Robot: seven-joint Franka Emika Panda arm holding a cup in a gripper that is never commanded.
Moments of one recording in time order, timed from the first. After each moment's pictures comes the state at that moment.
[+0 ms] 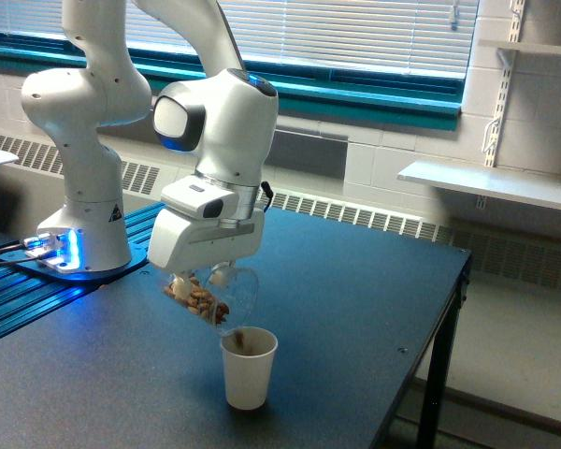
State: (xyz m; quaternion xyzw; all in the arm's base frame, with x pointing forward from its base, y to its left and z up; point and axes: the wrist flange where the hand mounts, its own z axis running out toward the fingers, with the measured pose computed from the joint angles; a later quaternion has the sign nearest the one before) arm 0.440 -0.232 0.253 0.89 -0.44 -0.03 0.10
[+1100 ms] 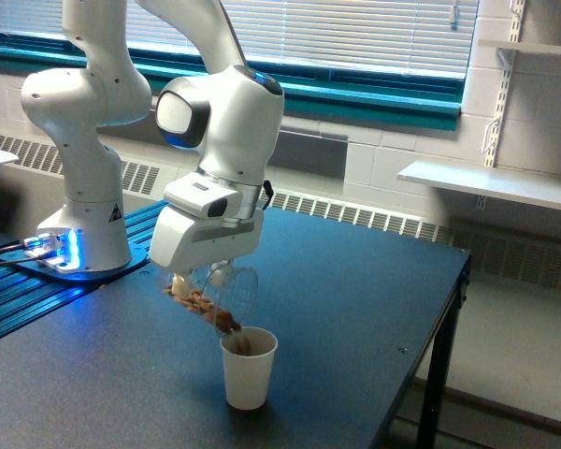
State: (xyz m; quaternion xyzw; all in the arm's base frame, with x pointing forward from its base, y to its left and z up) arm 0.446 -0.238 0.259 0.90 -0.42 -0.04 0.11
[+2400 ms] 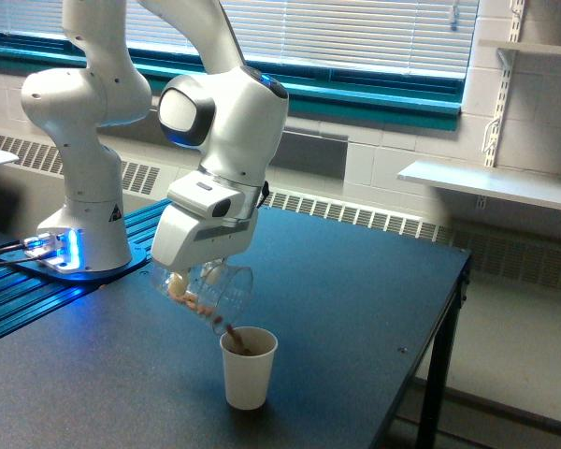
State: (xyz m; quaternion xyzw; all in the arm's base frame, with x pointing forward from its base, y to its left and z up) arm 0.443 -0.236 0.259 0.91 -0.38 -0.06 0.13
